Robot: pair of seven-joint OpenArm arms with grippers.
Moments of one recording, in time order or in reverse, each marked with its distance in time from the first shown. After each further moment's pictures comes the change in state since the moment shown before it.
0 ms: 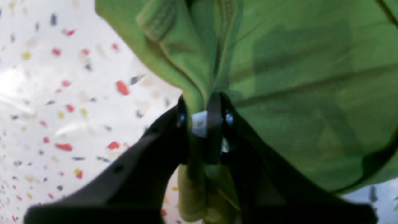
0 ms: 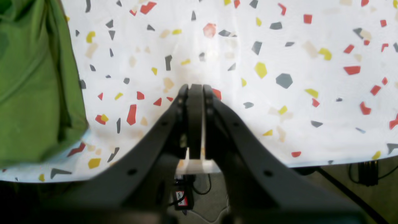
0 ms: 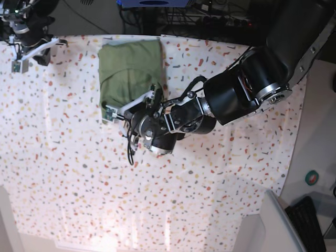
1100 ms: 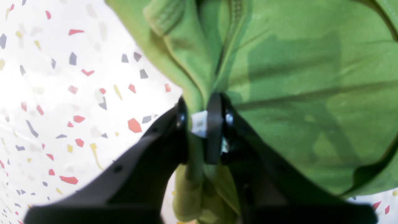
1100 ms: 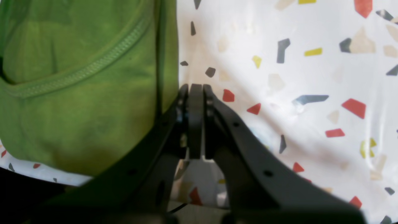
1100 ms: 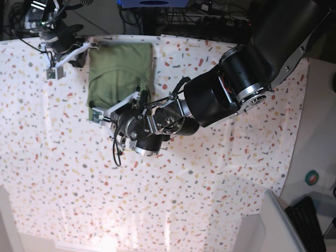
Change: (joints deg) left arm -0.4 6.8 -1.2 -8.7 1.5 0.0 -4.3; right arm 2.6 0.2 -13.2 -7.3 -0.2 -4.5 -0.5
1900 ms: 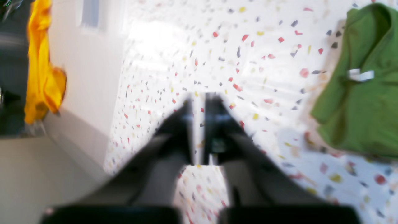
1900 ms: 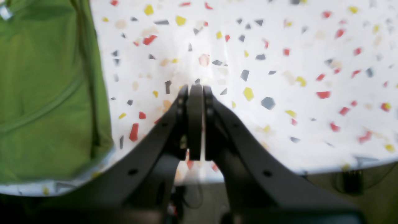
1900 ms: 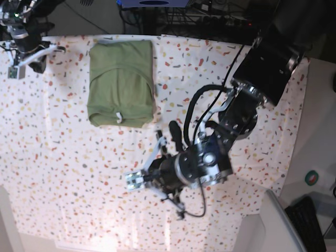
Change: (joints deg) left arm 15.2 -14.9 -38.9 54.8 0.1 0.6 29.2; right arm -5.9 0.3 10.7 15.3 0.3 -0.1 0.3
